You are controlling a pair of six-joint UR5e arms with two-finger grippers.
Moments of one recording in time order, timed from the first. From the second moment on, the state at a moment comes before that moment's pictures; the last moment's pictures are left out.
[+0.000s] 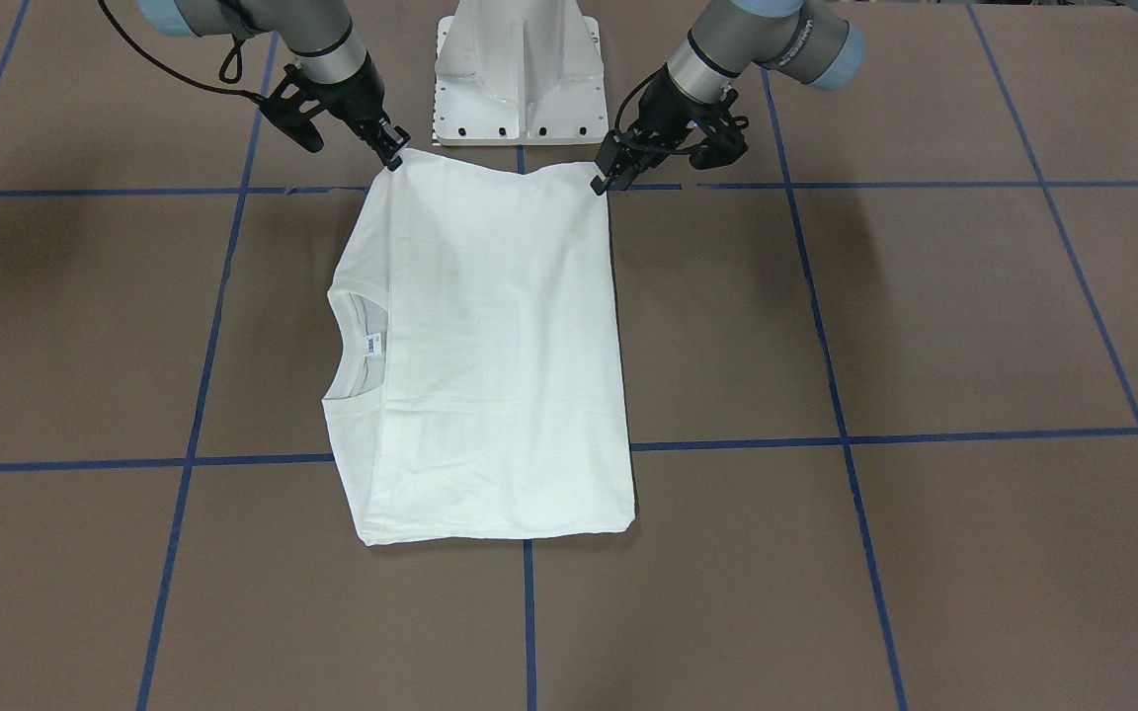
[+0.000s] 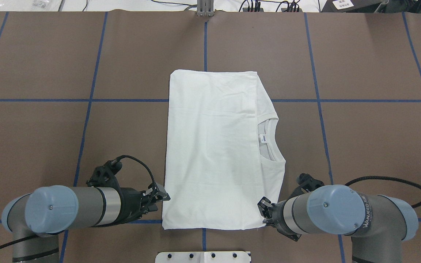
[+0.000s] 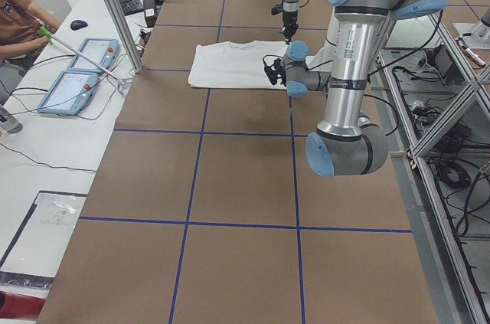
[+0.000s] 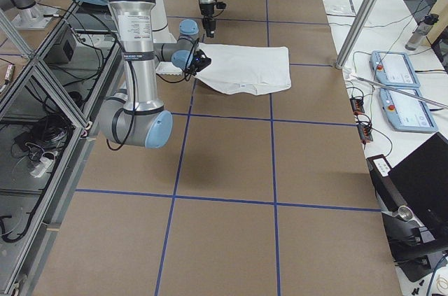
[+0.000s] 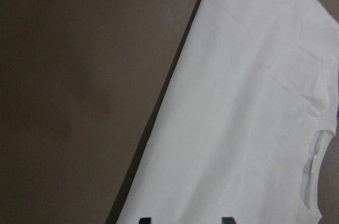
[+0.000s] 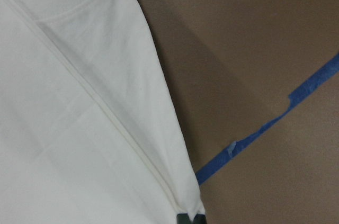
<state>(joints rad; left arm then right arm) -0.20 -1.78 -1.93 -2.28 -1.65 -2.06 0.20 -1.40 2.09 -1.34 1.77 2.22</state>
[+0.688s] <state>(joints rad) -0.13 -1.79 -1.90 -2.27 -1.65 -2.08 0.20 -1.40 2.09 -1.34 1.77 2.23</state>
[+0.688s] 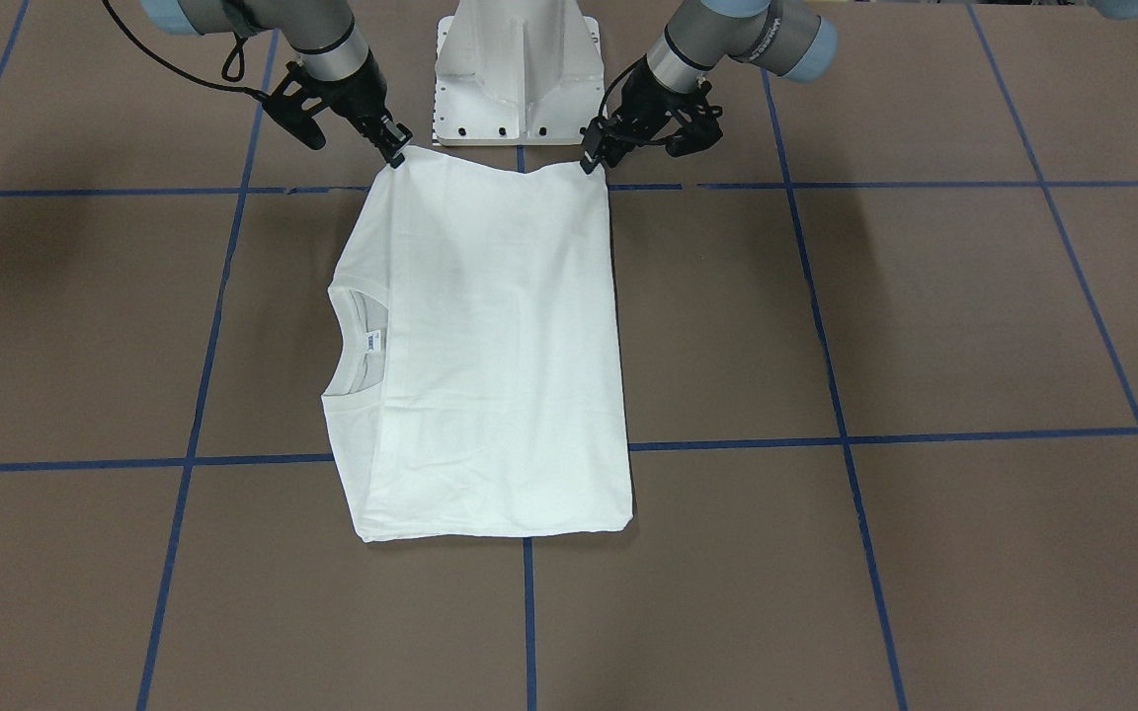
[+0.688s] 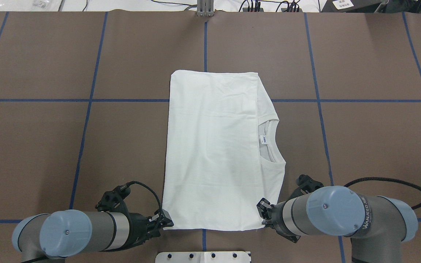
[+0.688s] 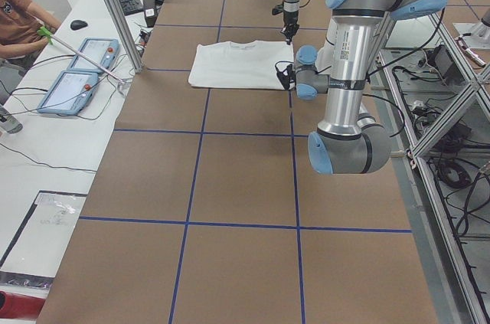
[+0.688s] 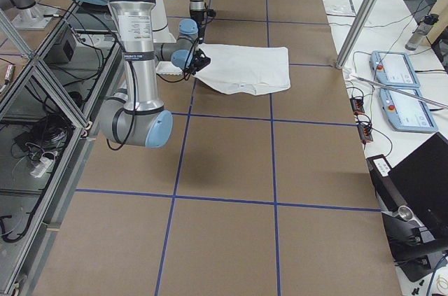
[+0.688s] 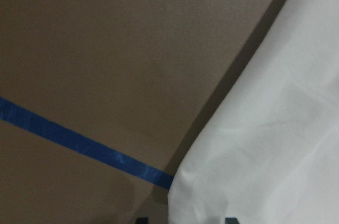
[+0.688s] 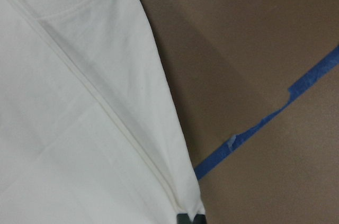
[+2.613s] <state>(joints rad) -0.48 -2.03 -1.97 -1.98 -1.74 -1.85 0.61 -1.25 2.05 -1.34 1.95 2.17</state>
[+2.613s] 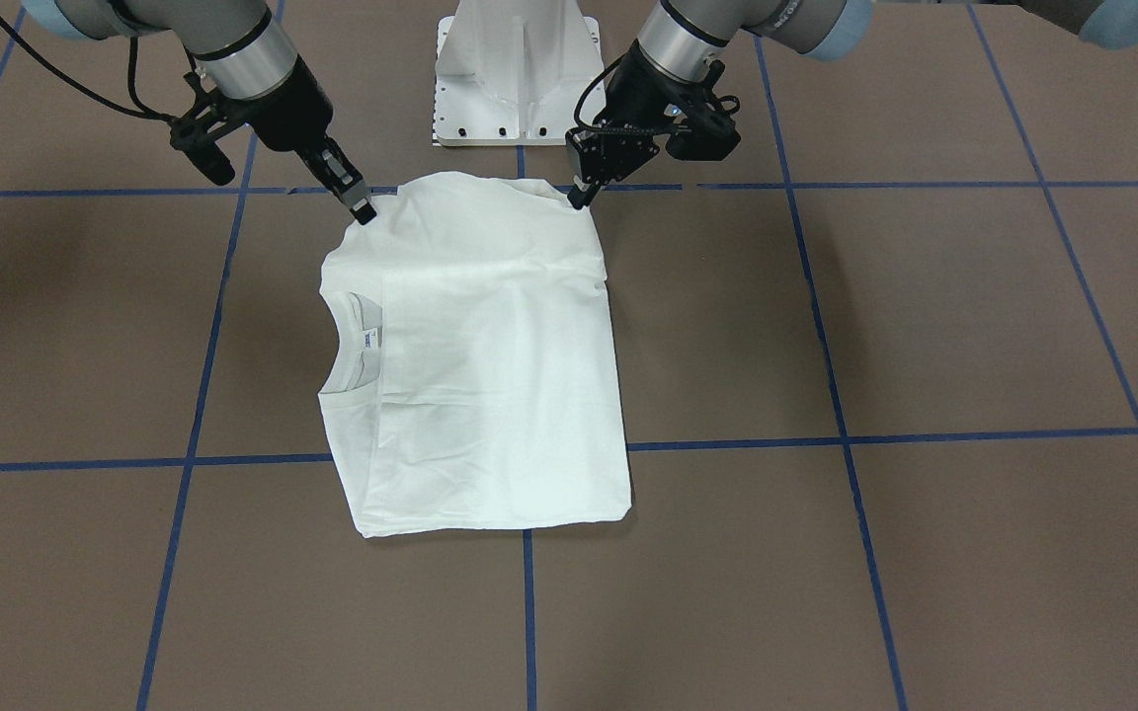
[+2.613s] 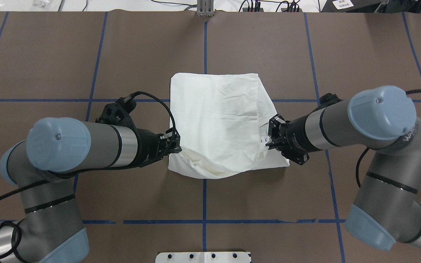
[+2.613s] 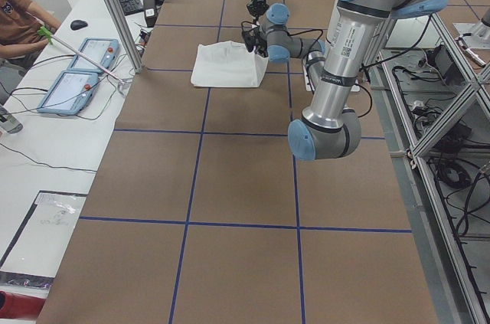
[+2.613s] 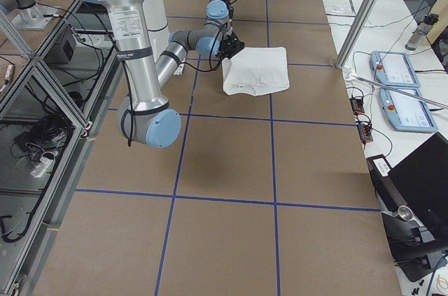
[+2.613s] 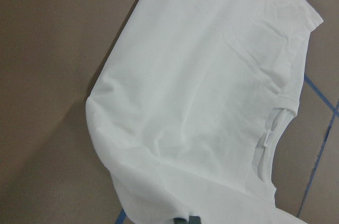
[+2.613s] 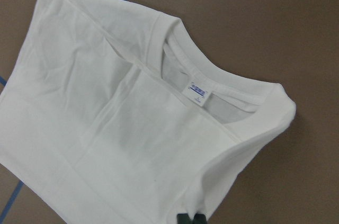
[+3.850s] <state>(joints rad) -0.69 -2.27 -1.40 -2.25 -1.75 -1.66 0.79 -0.88 1.45 -1.33 1.98 1.85</state>
